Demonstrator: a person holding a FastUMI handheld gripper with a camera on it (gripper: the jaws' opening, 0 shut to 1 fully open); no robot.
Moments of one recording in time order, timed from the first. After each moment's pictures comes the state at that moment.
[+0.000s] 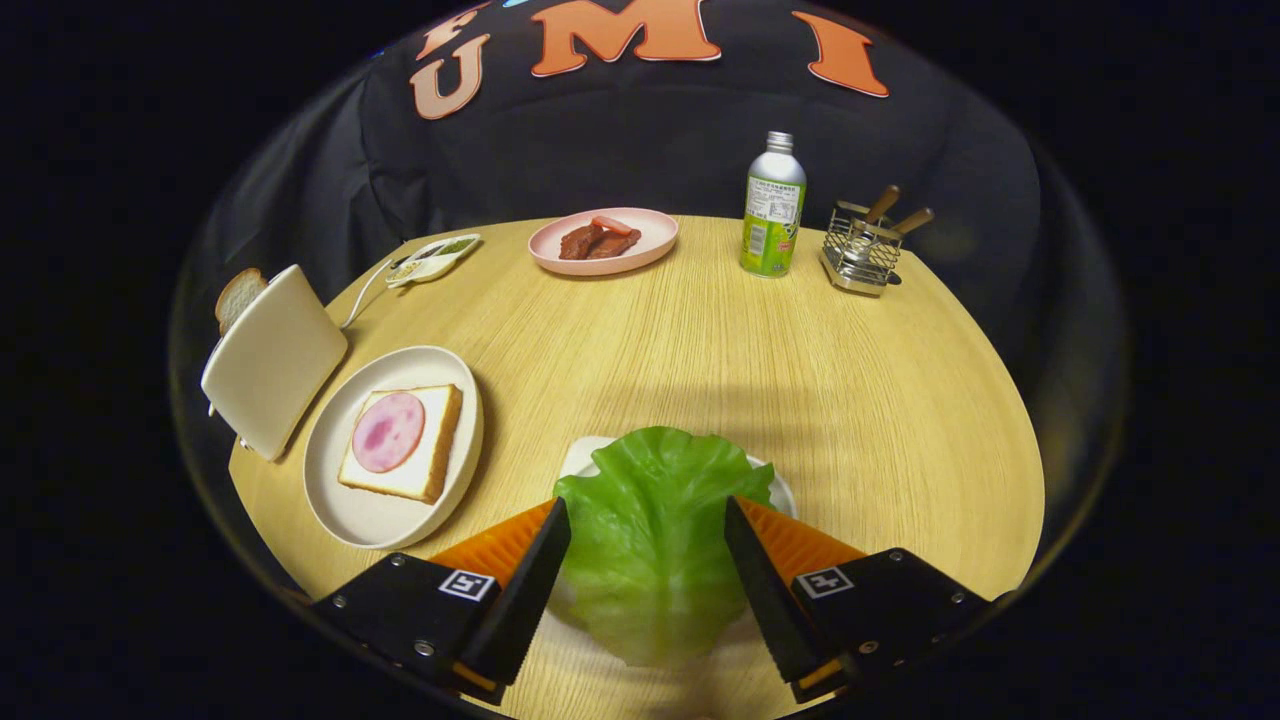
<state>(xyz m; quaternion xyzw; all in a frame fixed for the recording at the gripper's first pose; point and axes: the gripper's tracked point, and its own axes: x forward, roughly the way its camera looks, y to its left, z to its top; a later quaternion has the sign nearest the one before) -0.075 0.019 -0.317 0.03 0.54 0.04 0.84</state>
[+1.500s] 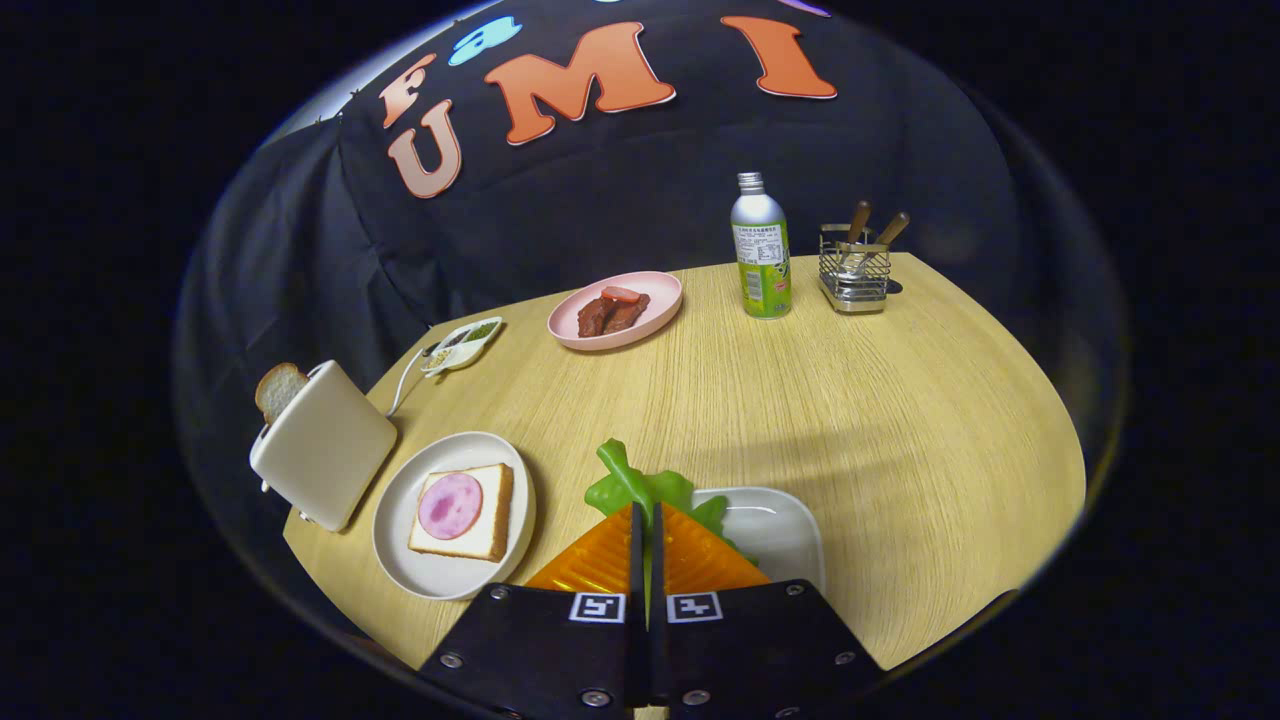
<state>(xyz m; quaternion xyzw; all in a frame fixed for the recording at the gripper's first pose) -0.046 0.037 -0.268 0.15 0.46 0.04 0.88</state>
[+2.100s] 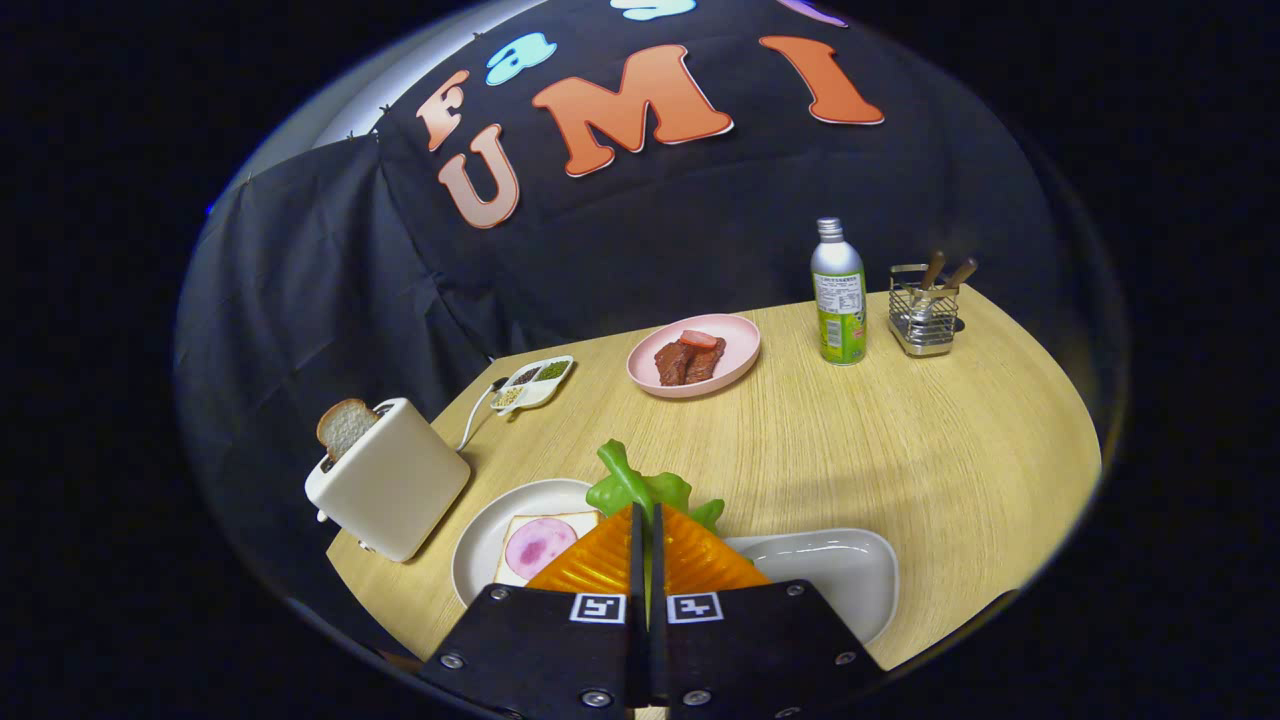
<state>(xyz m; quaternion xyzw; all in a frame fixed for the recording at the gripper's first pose) -0.012 0.093 -0.225 0.18 0.41 0.11 0.89</state>
